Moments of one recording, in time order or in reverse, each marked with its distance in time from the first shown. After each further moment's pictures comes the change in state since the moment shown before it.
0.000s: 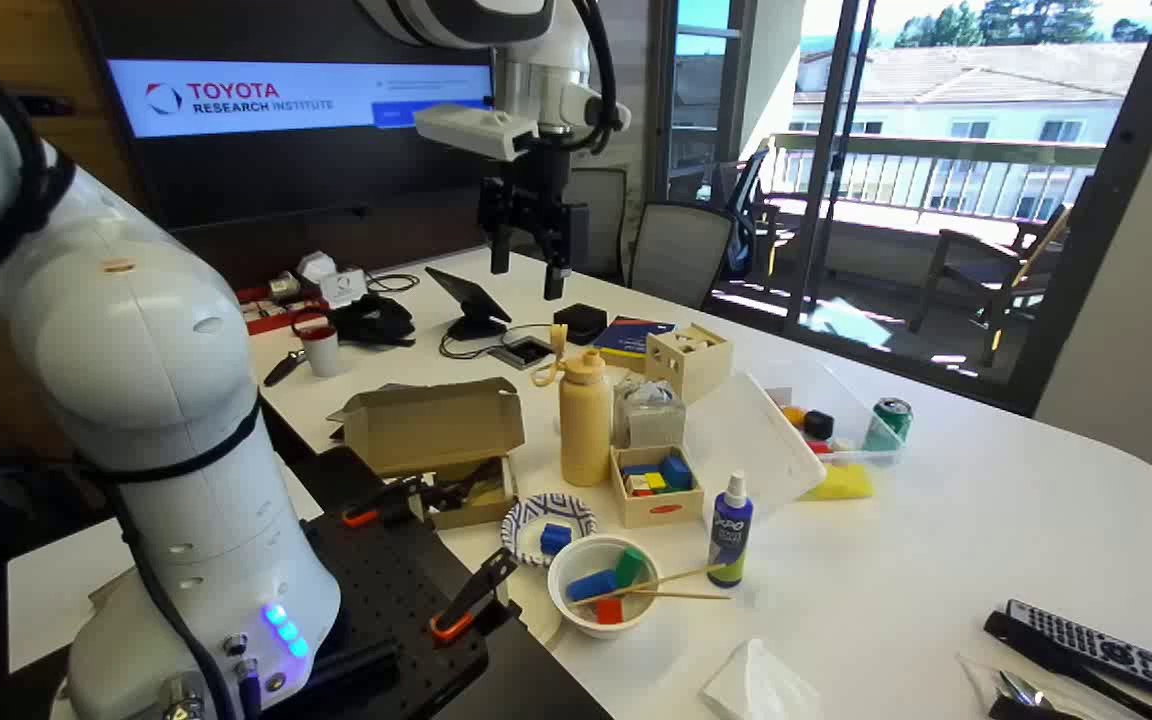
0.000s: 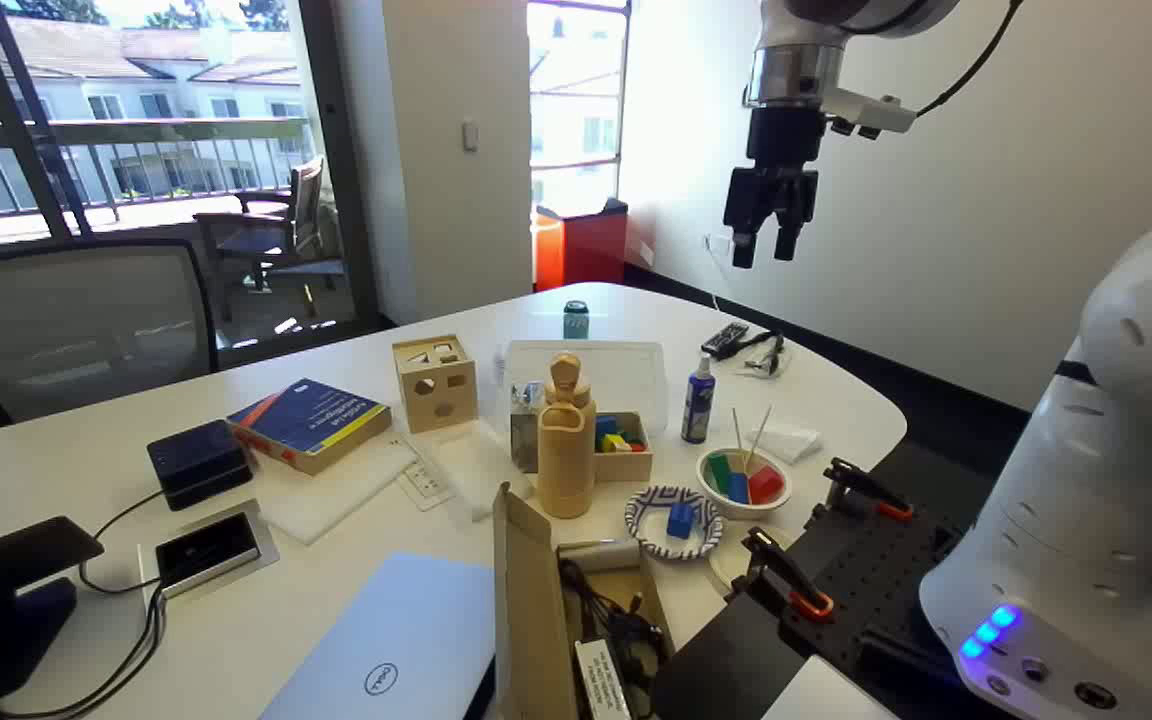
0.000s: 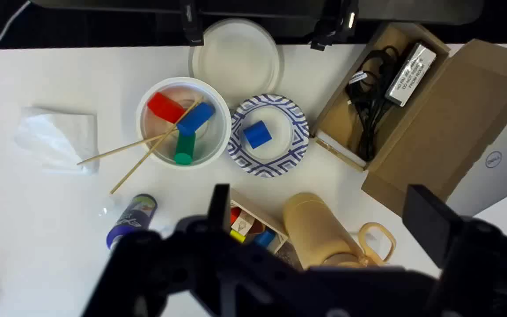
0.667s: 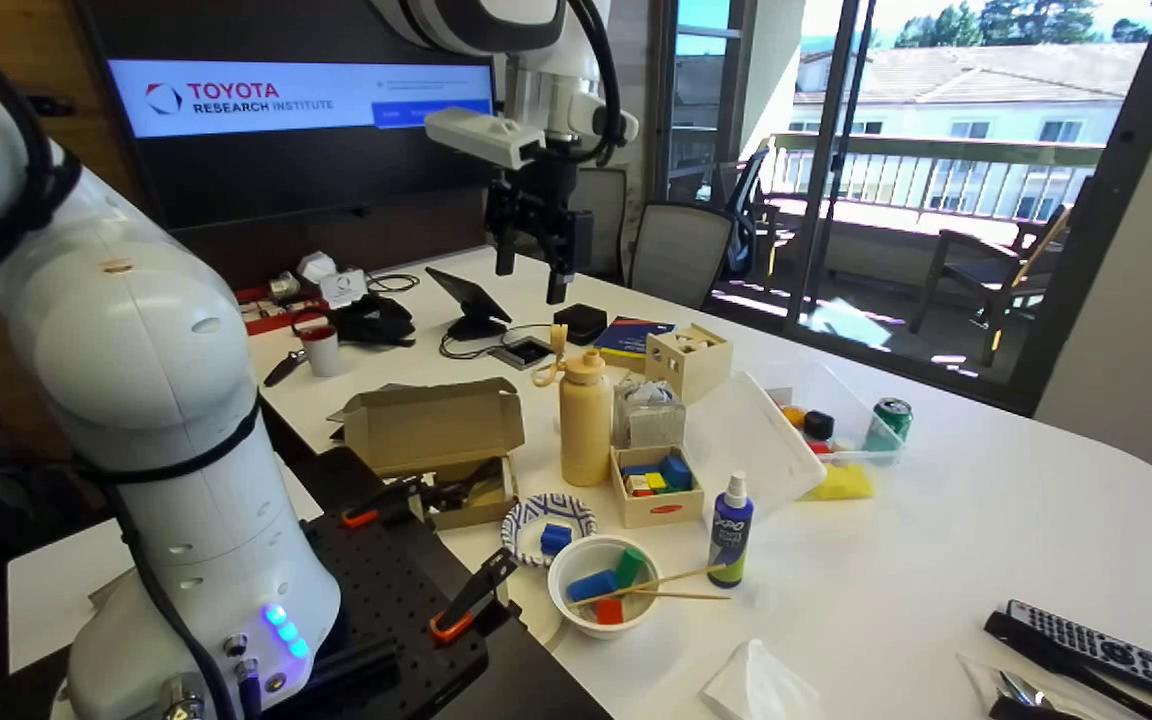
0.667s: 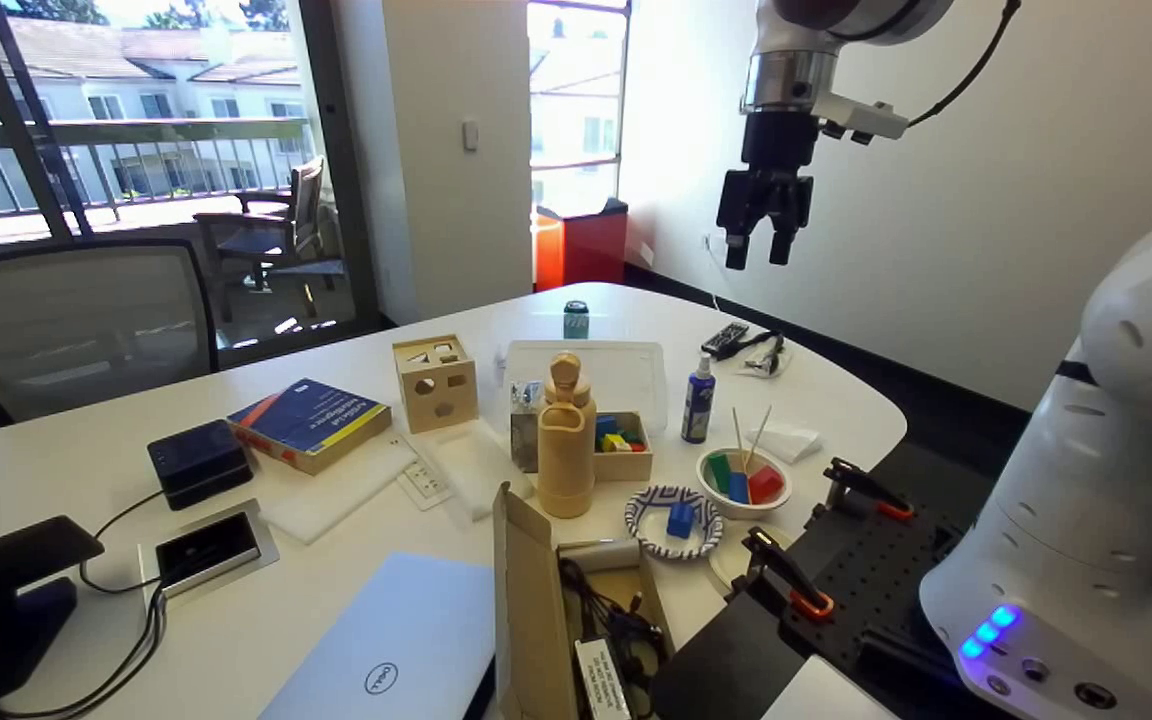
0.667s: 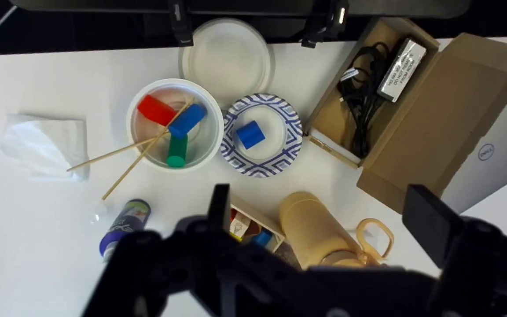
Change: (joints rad) arm -0.003 0.044 -0.014 0.018 0.032 0.011 0.000
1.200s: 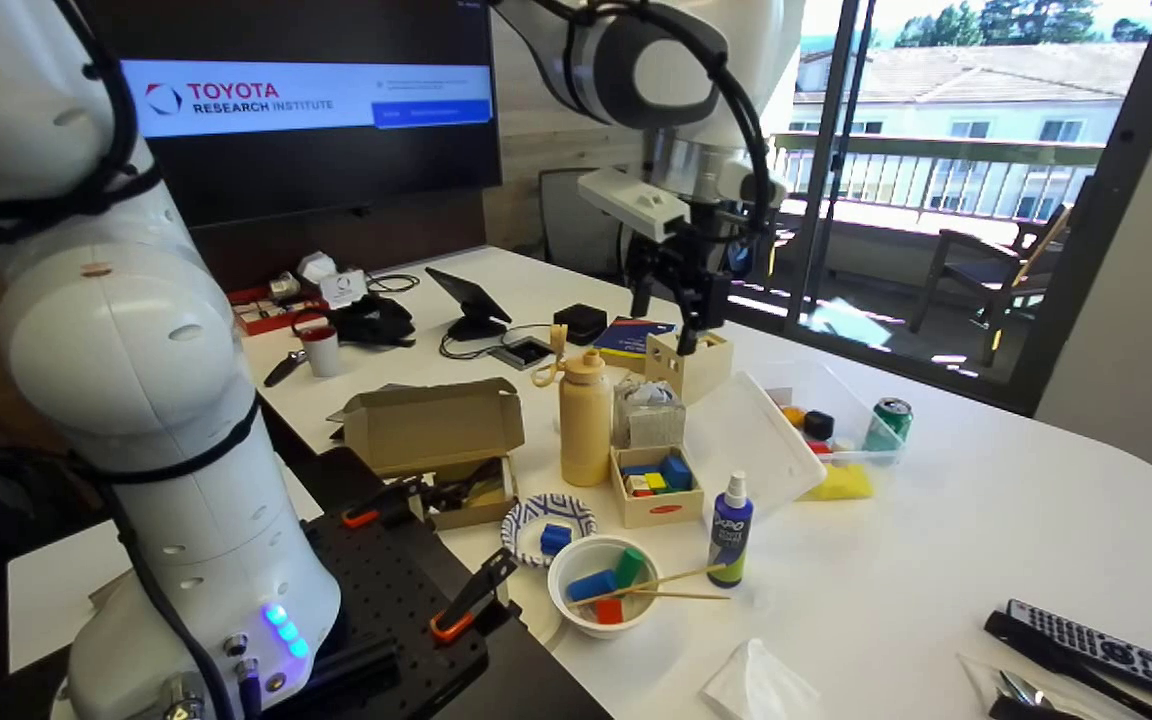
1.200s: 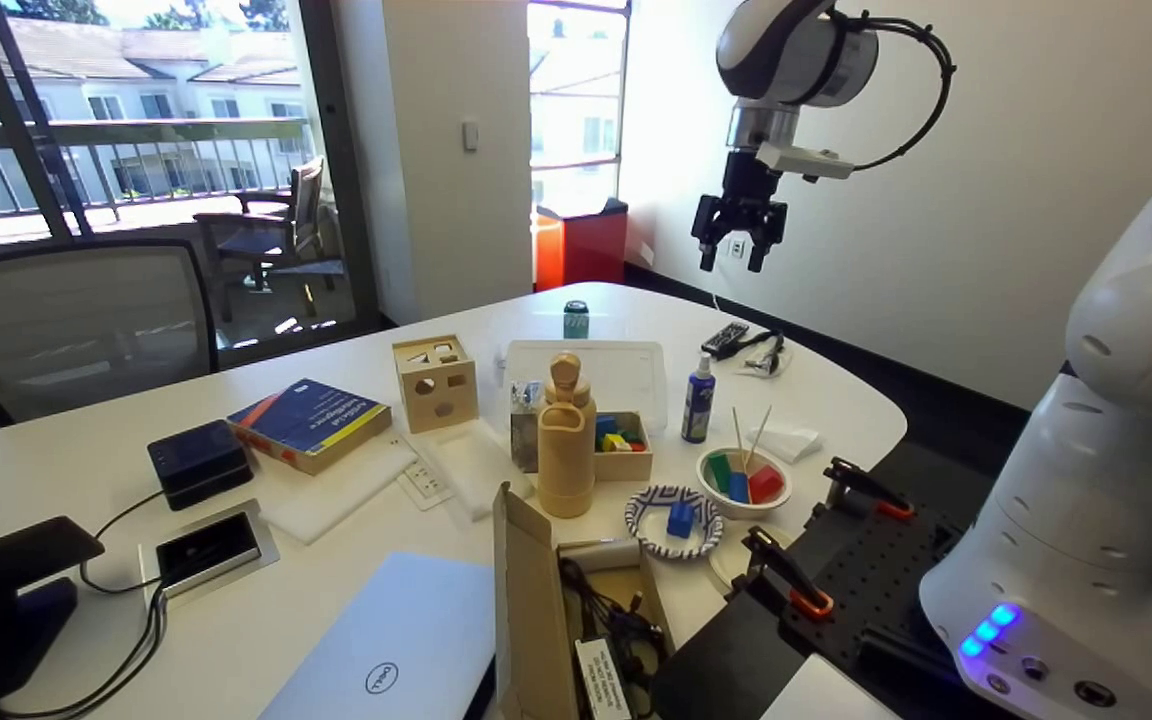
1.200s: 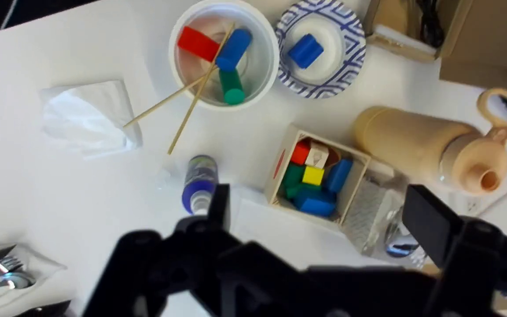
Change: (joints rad) arm -0.094 0.438 -0.123 0.251 0.070 0.215 -0.027
